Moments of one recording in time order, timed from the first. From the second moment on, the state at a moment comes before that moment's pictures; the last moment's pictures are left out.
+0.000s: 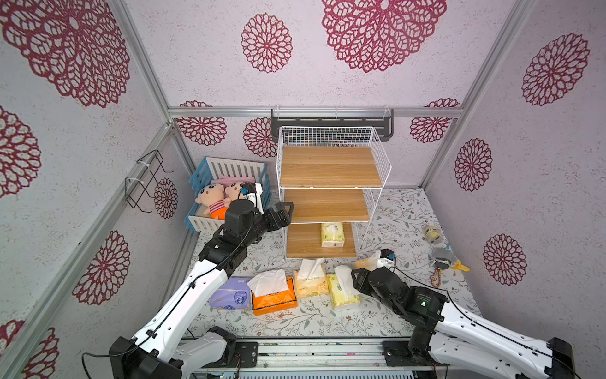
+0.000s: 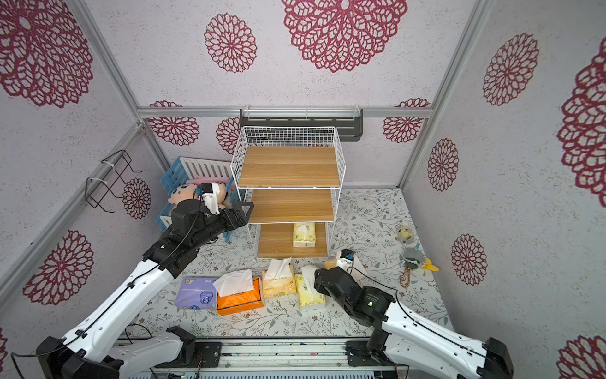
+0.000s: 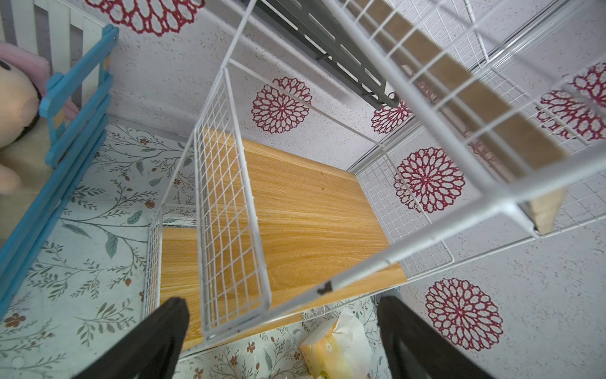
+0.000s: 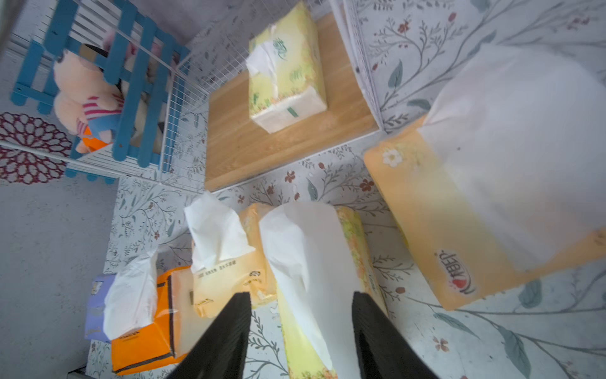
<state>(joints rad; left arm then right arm) -0.43 1.14 1.09 -0.25 0.10 -0.65 0.92 0.83 0.65 -0.56 0.38 1.08</state>
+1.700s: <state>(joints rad) -0.44 1.23 1.05 -0.21 0.12 -0.65 0.23 1.43 0.73 0.07 -0.21 0.88</state>
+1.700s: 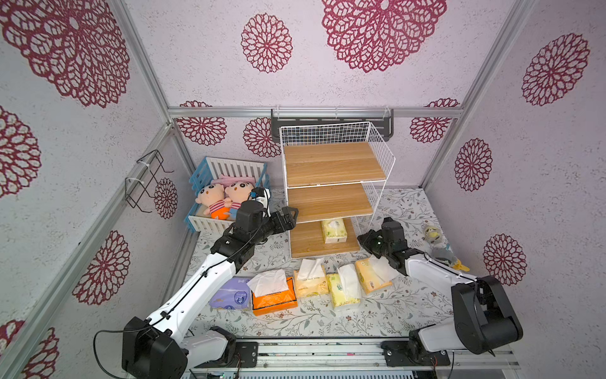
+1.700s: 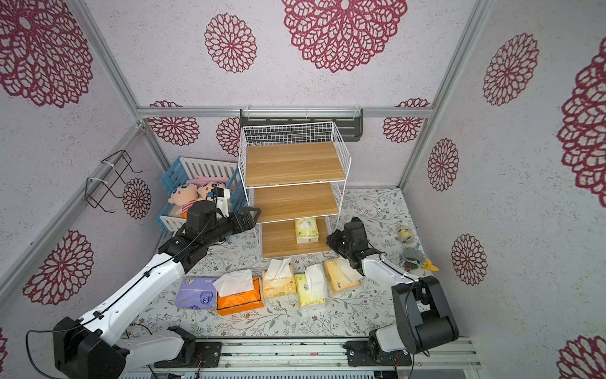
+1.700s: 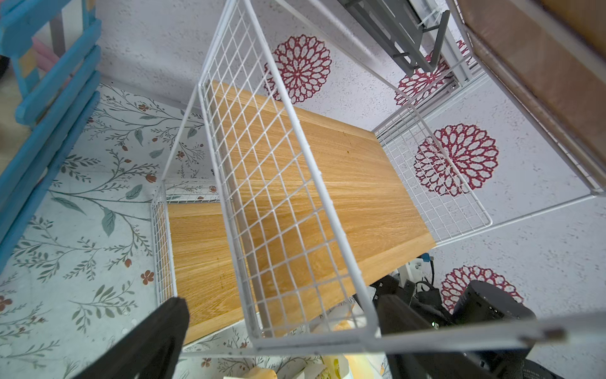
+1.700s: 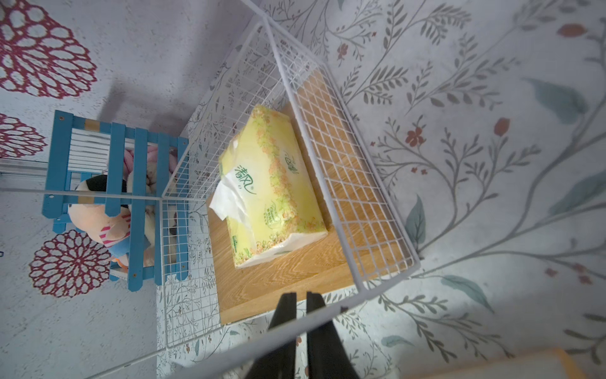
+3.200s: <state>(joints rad) -0.44 1.14 1.00 -0.20 0.13 -0.58 0.50 1.56 0.70 0.28 0.17 0.98</state>
